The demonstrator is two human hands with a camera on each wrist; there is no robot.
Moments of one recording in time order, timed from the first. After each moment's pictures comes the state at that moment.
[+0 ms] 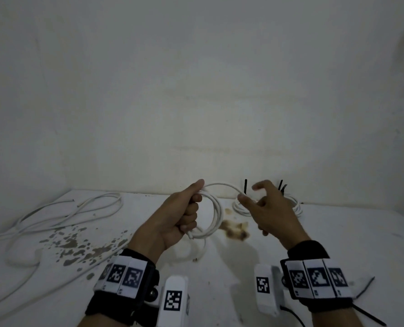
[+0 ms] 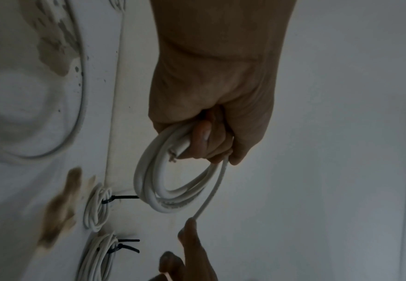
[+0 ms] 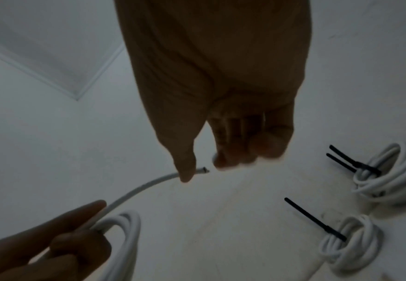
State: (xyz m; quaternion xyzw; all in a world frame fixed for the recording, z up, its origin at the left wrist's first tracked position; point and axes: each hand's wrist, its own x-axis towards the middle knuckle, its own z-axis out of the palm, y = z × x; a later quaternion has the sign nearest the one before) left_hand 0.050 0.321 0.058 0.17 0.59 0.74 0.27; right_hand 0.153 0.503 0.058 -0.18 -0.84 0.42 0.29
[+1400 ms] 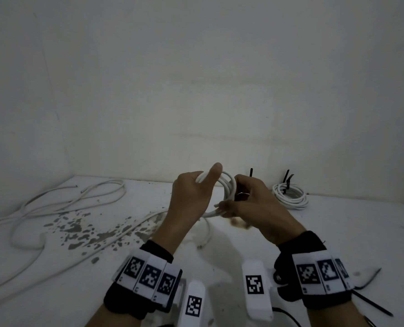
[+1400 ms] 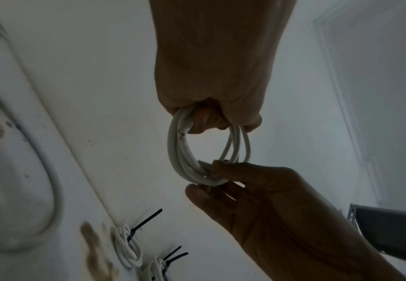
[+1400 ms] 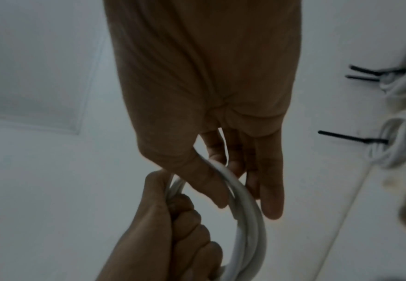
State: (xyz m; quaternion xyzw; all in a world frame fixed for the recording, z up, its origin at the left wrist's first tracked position) left_hand 0.067 0.339 0.055 0.24 0.74 0.62 -0.07; right_hand 0.146 0.463 0.059 -0.06 -0.83 0.52 0.19
